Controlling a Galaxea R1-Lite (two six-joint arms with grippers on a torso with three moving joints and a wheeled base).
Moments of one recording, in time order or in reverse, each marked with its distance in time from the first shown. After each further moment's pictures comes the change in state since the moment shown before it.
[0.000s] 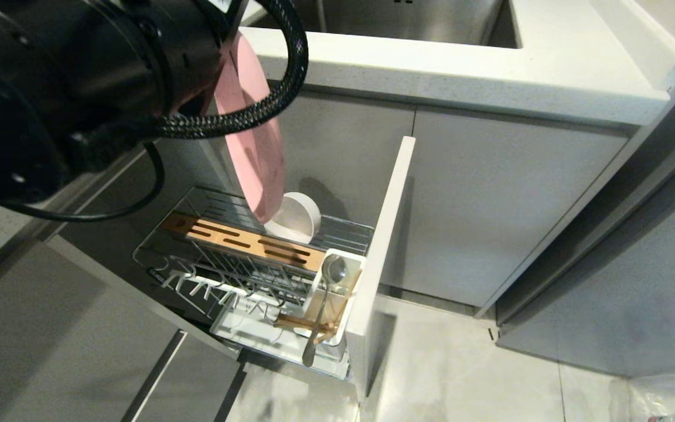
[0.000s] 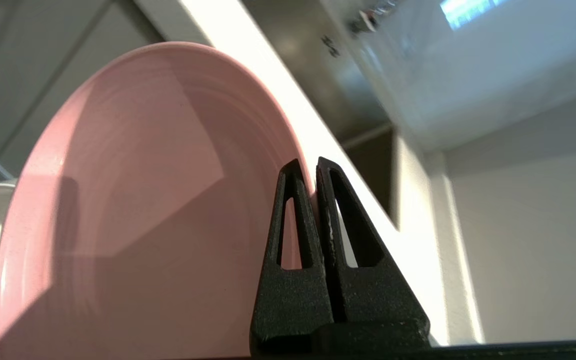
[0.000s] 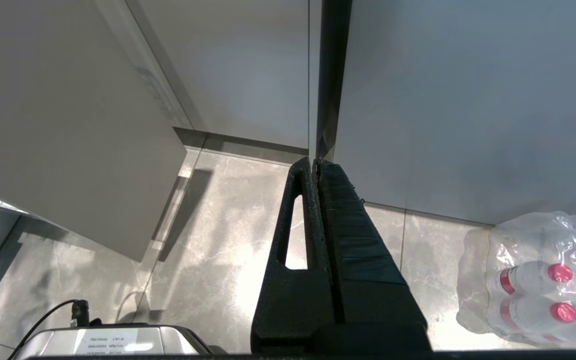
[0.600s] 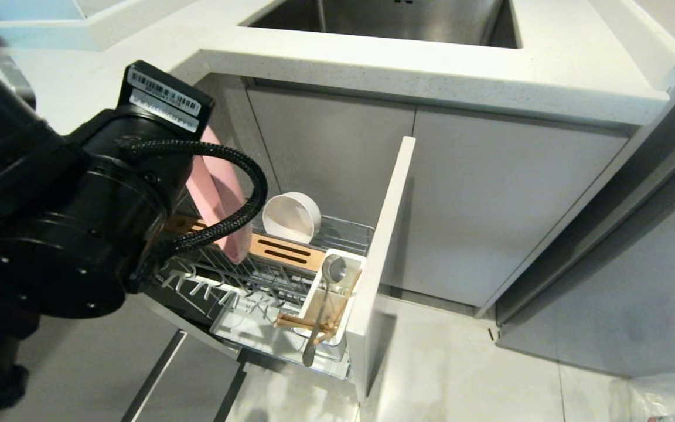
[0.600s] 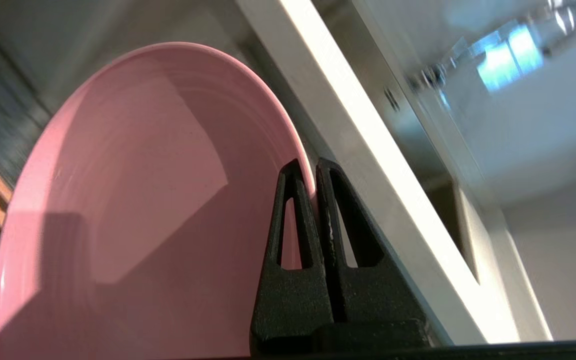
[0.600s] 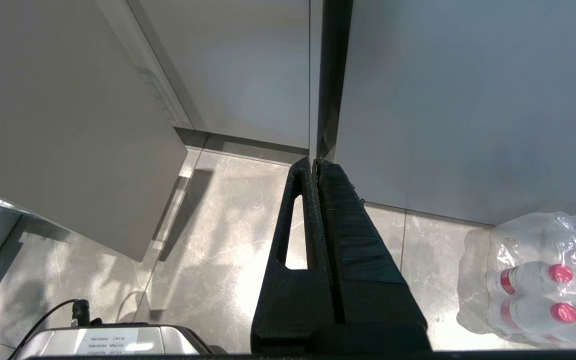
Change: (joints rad) left arm 0.147 -0.044 0.420 -0.434 0.039 0.003; right arm 0.000 0.000 0.000 0.000 0.000 0.000
